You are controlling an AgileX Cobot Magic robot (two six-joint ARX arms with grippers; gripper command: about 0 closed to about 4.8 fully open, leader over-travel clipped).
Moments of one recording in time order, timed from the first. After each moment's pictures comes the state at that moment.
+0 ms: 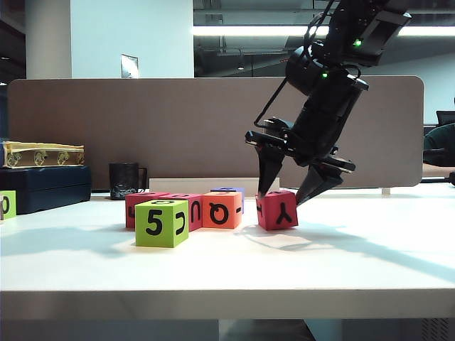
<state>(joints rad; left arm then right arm) -0.51 1.72 2.23 -1.26 0.31 0.21 0.41 1.99 1.46 -0.44 -0.18 0.21</state>
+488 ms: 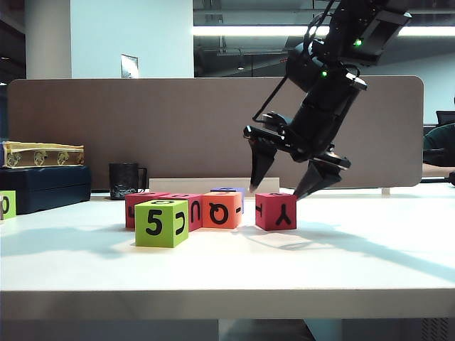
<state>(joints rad) -0.51 1.72 2.23 -1.28 0.31 0.21 0.41 1.99 1.47 -0.40 -0.20 0.21</state>
